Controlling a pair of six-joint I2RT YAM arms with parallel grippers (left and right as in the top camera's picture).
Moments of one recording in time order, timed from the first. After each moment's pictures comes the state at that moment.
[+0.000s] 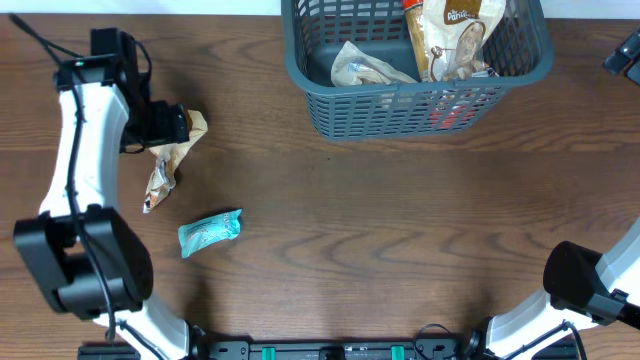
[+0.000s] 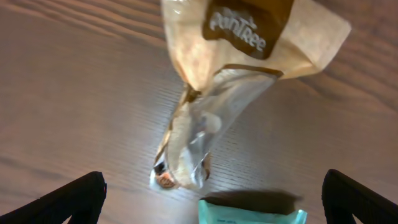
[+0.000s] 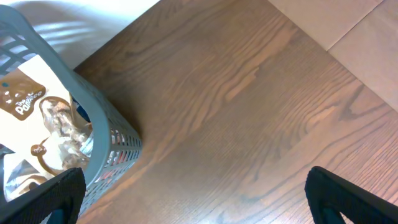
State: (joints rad) left arm 0.14 1.87 1.64 -1.20 -0.05 -0.07; right arm -0.36 1.86 2.64 -1.69 0.15 0.35
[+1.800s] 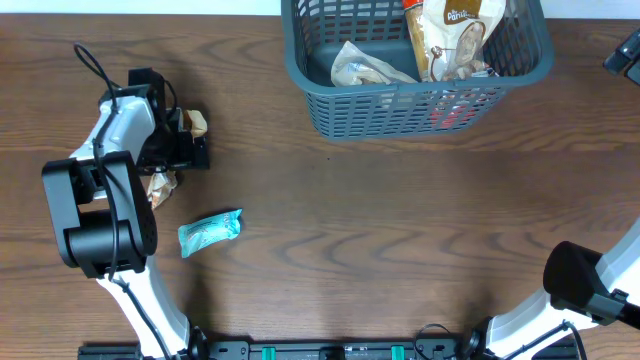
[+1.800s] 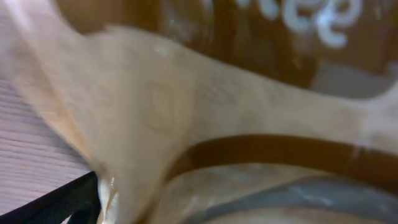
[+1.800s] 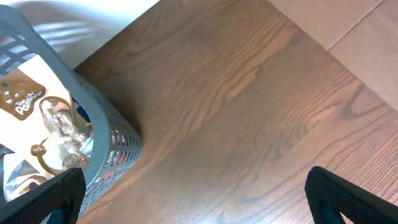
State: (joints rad) left arm 0.14 2.09 1.45 -0.93 0.00 0.02; right arm -0.36 1.86 2.64 -1.69 0.15 0.35
